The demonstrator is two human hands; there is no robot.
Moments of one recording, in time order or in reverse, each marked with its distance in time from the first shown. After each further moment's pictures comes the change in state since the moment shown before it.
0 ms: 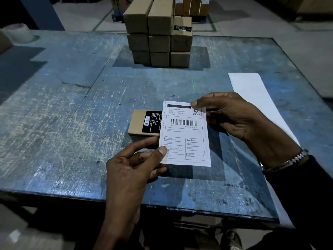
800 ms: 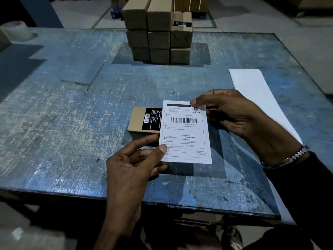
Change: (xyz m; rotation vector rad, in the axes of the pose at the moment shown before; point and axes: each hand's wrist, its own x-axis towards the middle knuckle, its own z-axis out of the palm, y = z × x) left_hand 0.002 -0.005 0.000 -0.004 -0.009 0.010; right_hand 0.004 0.004 -0.002 0.001 0.000 -0.034
